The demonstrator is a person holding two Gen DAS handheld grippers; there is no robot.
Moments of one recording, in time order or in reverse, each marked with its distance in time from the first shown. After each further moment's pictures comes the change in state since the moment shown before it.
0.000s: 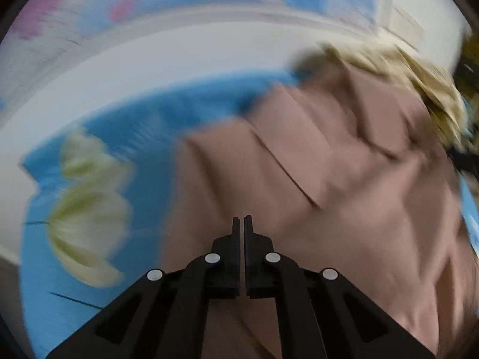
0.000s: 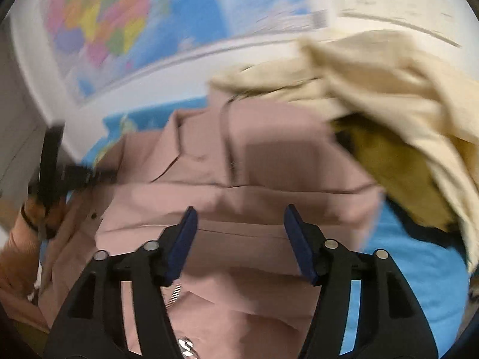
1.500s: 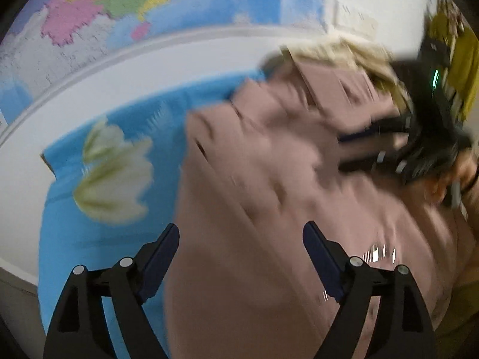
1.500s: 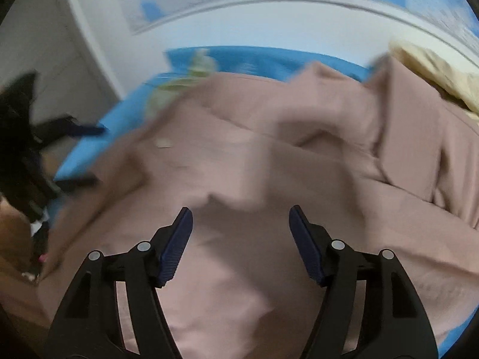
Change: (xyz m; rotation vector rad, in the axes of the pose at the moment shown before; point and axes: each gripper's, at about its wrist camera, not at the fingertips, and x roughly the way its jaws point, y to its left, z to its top) left arm -0.078 -0.004 -0.089 0.150 0.030 -0.094; right arm 0.093 0.140 0.006 -0.259 0.193 0.211
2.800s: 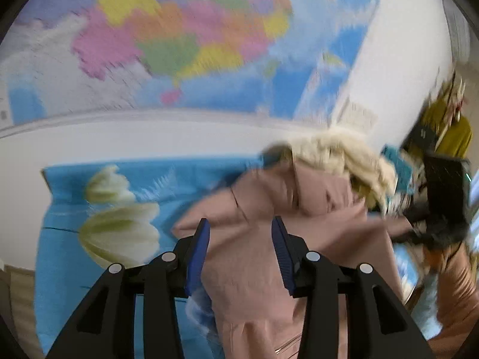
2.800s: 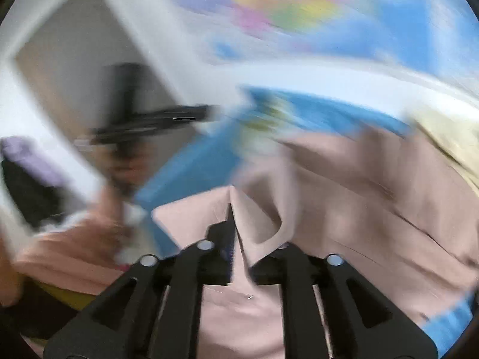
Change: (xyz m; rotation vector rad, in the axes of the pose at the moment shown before) left arm -0.060 0.061 0.087 -0.224 -0.197 -0.172; right arm -0.086 -0.006 0.059 0.027 0.007 0.213
